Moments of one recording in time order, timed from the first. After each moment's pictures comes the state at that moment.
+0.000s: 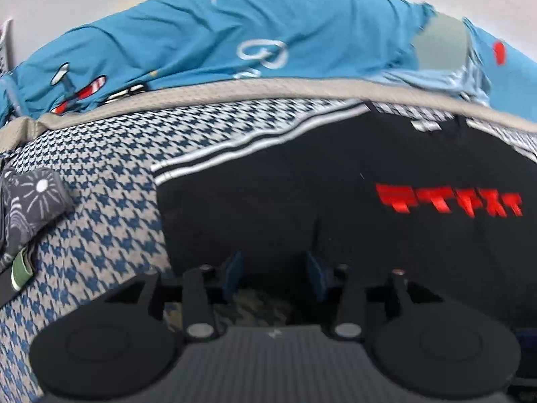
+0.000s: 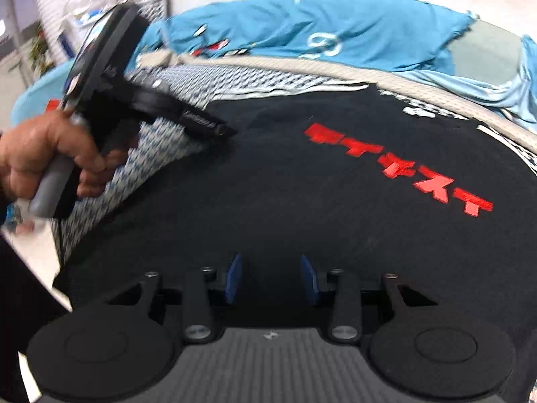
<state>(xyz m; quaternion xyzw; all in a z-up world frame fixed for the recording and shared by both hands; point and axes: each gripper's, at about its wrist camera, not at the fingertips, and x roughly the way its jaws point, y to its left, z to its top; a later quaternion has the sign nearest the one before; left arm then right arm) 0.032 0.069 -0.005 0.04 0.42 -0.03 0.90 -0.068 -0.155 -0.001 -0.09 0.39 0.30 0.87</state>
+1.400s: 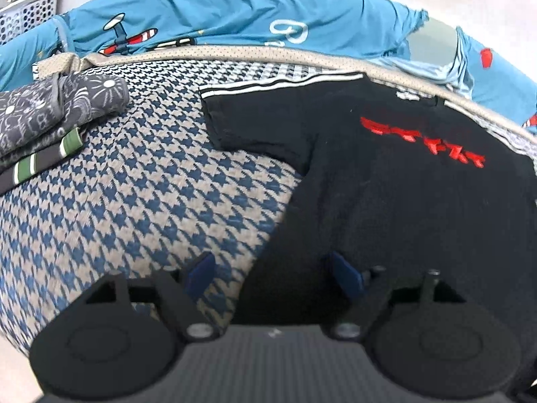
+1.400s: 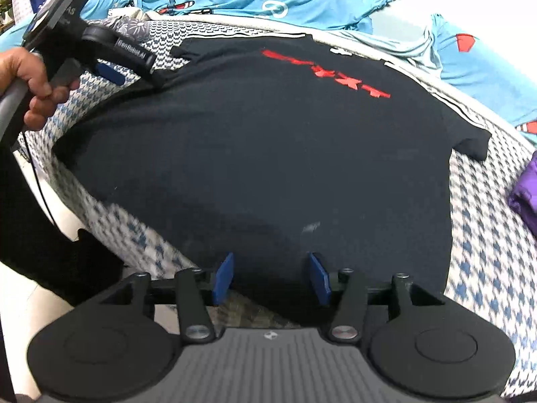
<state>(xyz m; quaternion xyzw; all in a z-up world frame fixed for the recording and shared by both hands) -0.095 0.086 0.001 -0.04 0.42 -0.01 0.90 -0.236 -0.202 -0.012 -0.13 0.42 0.16 0.89</state>
